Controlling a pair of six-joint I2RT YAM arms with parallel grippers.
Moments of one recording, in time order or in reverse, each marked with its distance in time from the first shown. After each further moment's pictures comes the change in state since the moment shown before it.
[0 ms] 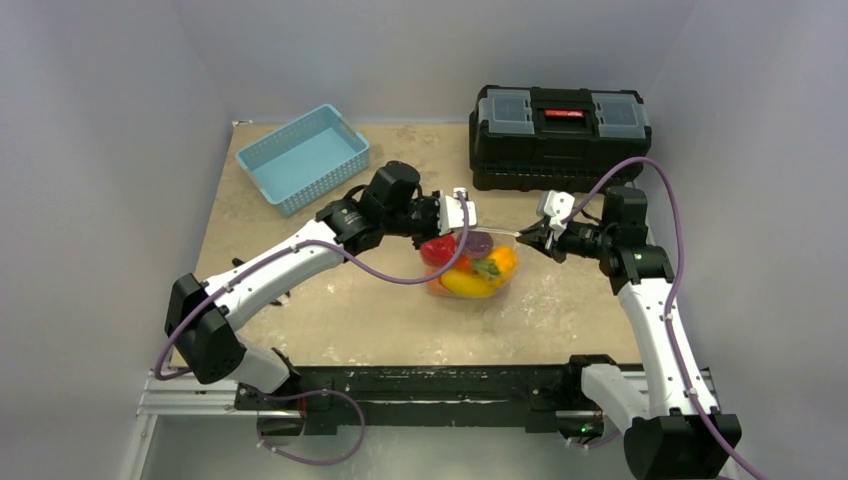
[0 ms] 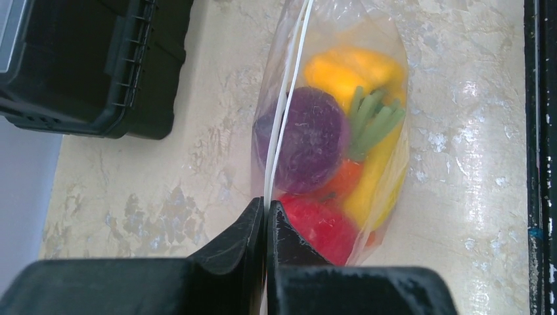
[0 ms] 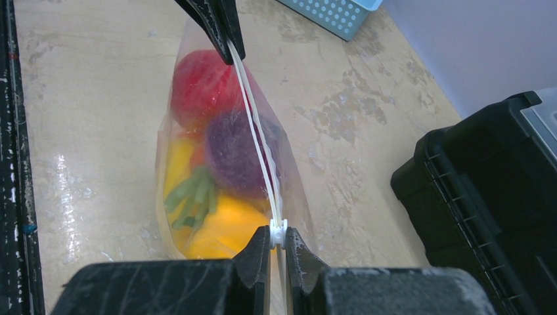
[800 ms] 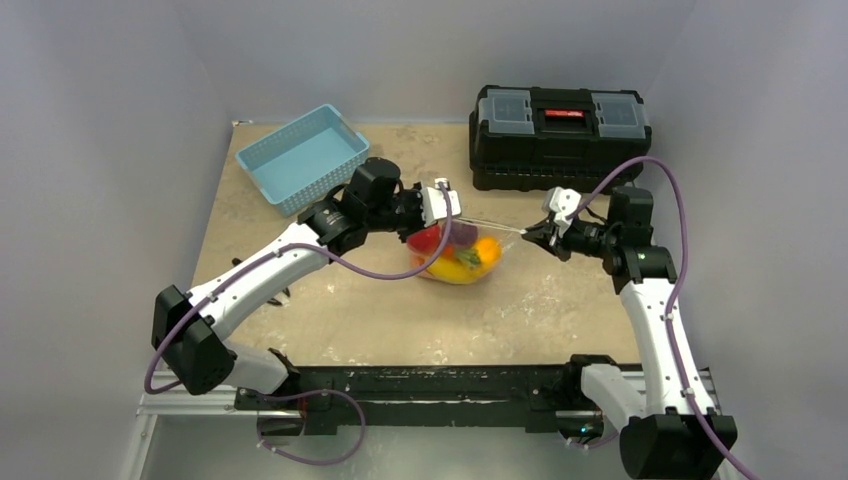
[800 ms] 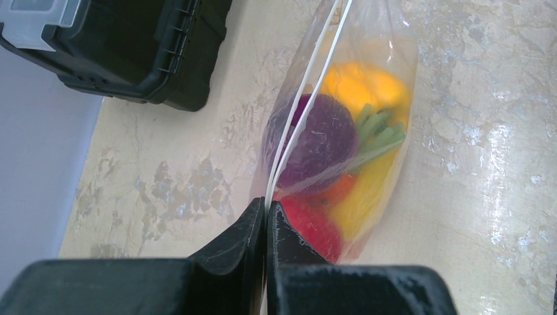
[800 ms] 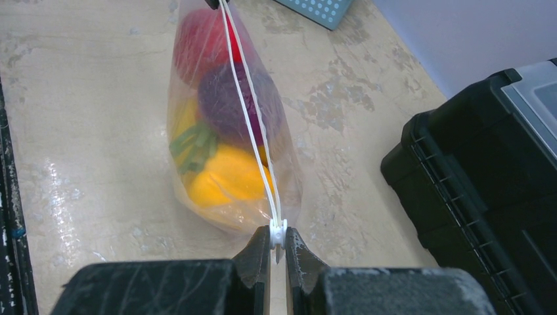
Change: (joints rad) left arm 0.060 -0.074 -0.045 0.014 -0.050 -0.009; right arm -0.043 0.000 0.000 0.004 0.008 0.014
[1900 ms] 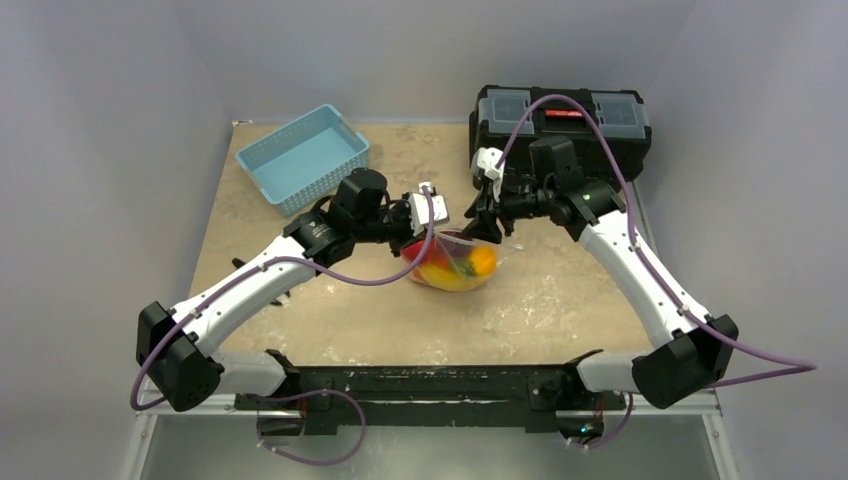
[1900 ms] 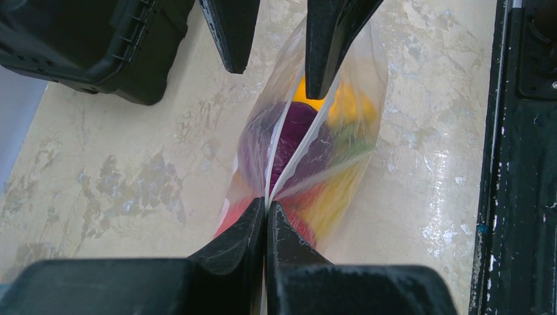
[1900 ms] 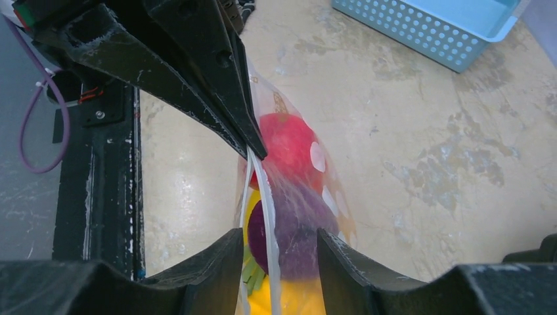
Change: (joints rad) left arm 0.011 -0.101 -0.099 0.005 0.090 -0.141; right arm 0.434 0.381 0.404 -0.101 0.099 0.274
